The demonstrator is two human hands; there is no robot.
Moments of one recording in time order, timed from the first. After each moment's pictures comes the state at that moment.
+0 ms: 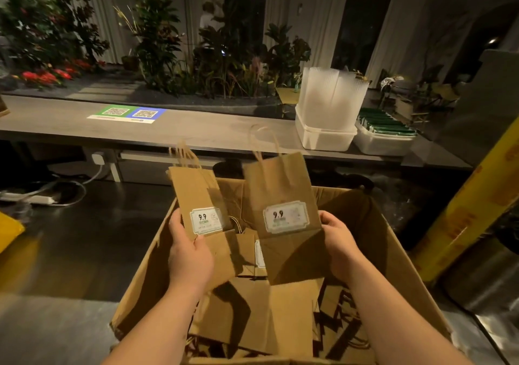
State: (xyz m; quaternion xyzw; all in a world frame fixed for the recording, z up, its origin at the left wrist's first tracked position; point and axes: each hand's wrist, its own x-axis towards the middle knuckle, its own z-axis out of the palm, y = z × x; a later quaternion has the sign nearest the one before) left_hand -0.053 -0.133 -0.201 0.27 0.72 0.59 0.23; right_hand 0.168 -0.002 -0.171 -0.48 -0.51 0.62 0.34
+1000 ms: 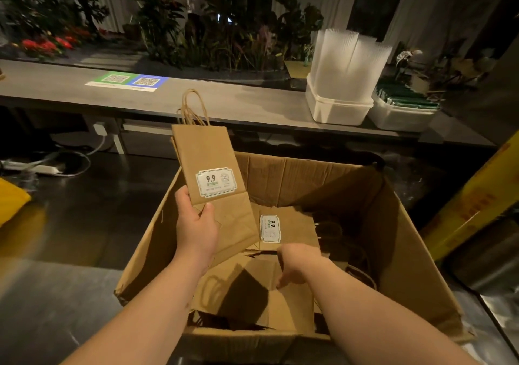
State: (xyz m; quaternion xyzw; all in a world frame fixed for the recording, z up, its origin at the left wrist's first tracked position) left_hand -0.046 -0.129 -0.204 0.26 0.67 0.65 0.24; right_hand 0.121 -0.017 -0.264 -0.48 -0.82 0.20 -0.23
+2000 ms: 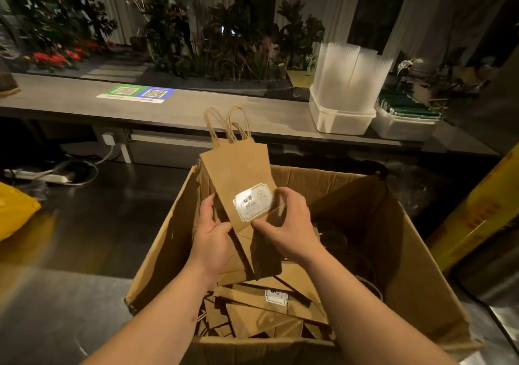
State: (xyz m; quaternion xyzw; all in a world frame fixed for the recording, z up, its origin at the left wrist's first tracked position) left_hand -0.046 -0.133 -0.208 0.32 0.60 0.64 0.35; right_hand 0.092 -0.030 -0.199 -0.45 -0.79 0.34 0.26
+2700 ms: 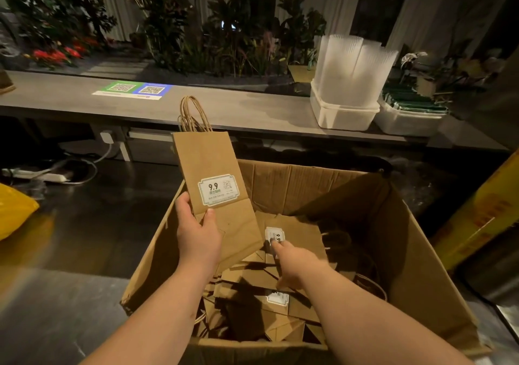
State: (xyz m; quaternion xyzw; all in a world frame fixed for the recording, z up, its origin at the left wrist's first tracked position) left_hand -0.055 -0.124 -0.209 0.24 0.68 0.66 0.21; right_hand 0.101 -0.012 -0.266 -0.45 -0.86 0.18 -0.18
